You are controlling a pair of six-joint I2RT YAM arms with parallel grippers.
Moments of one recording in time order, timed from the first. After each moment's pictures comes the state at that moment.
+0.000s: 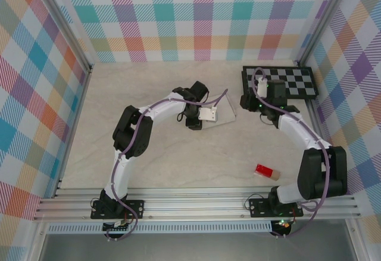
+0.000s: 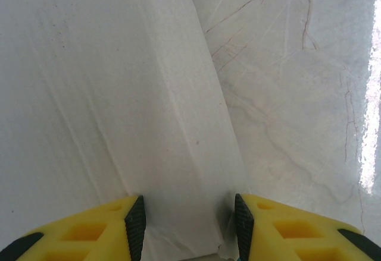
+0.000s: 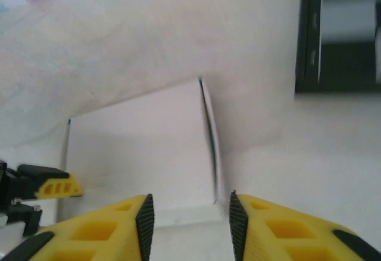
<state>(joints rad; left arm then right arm) -0.66 2.21 1.77 -0.85 0.12 0.96 0.11 1.43 0.98 -0.22 -0.34 0.10</state>
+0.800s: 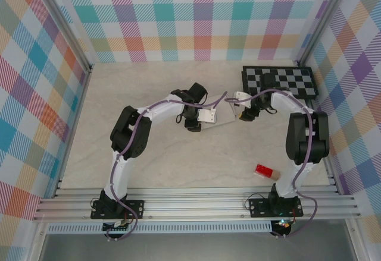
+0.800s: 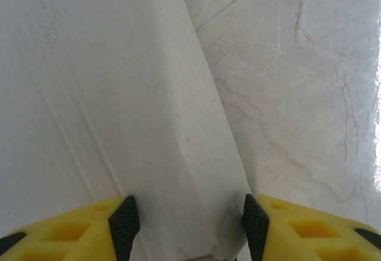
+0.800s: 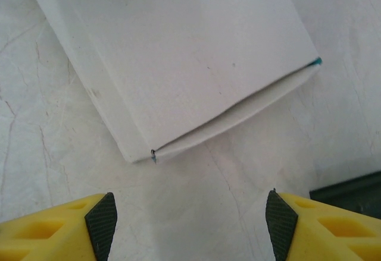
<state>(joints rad) -0.66 2.17 1.69 -0.78 0.12 1.00 0.09 1.82 1.27 -0.59 -0.43 -1.30</state>
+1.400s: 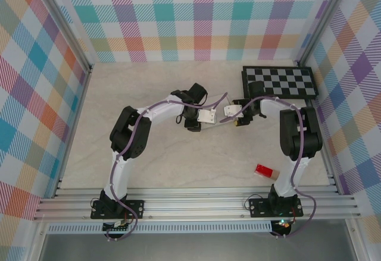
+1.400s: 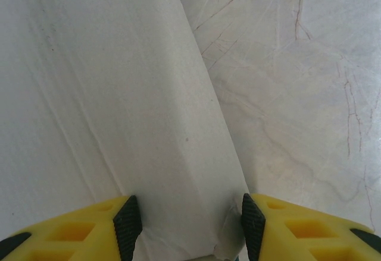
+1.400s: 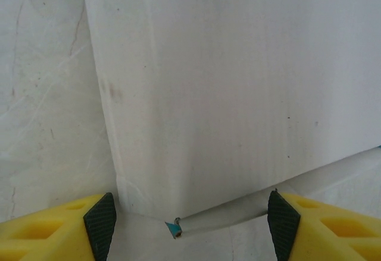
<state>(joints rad) -0.66 2.16 1.68 -0.76 0.11 1.02 0.17 1.89 1.16 -0.37 -0.34 -1.59</state>
